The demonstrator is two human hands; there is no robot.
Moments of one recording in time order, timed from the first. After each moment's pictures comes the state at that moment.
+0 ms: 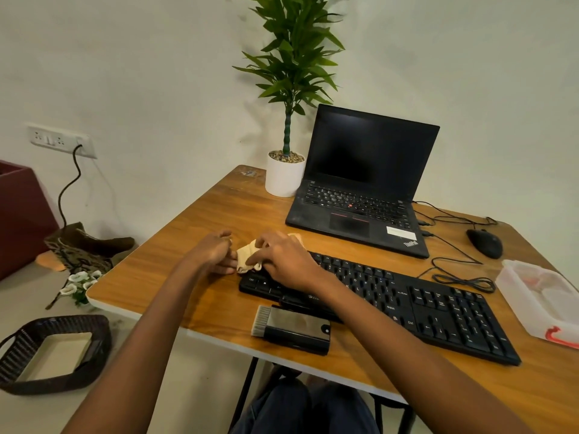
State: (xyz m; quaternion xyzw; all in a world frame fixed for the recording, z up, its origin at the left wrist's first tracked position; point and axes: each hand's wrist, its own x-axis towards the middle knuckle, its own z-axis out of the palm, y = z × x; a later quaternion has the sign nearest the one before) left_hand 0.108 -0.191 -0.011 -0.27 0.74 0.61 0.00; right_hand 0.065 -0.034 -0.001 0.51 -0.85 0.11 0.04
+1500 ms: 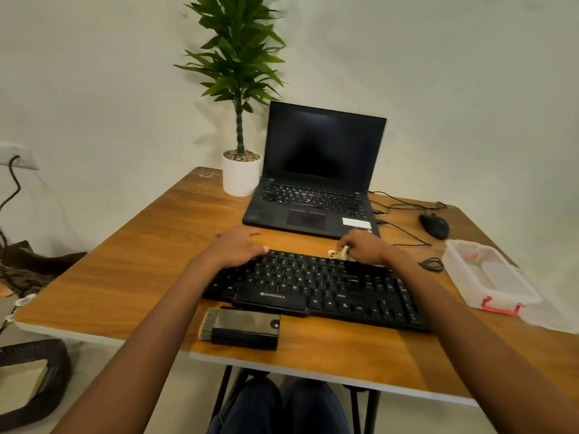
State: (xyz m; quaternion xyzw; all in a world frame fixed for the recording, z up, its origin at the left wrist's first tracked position) left_hand 0.069 -0.100 0.009 -0.01 0.97 0.24 0.01; right_hand -0.025 0.153 0.020 0.26 -0.96 0.07 -0.10
